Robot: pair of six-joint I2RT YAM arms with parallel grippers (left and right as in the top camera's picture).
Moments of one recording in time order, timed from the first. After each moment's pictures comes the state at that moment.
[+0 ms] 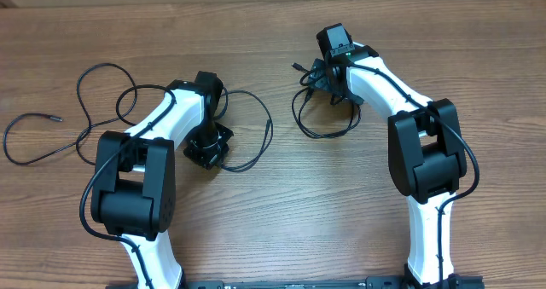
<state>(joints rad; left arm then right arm) -0.19 2.01 1.29 -1.03 0.11 -1.15 0.32 2.27 1.73 -0.70 0.18 0.69</state>
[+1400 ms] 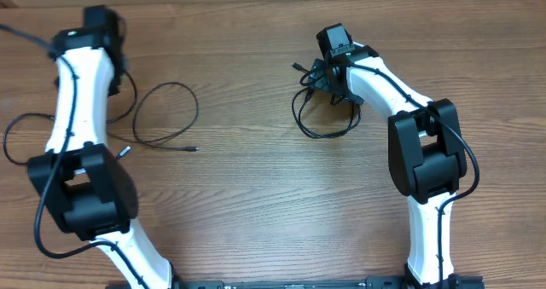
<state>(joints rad) 0.21 2.01 1.82 -1.24 -0.75 -0.49 0.32 2.27 1.73 -0.70 0.18 0.69</state>
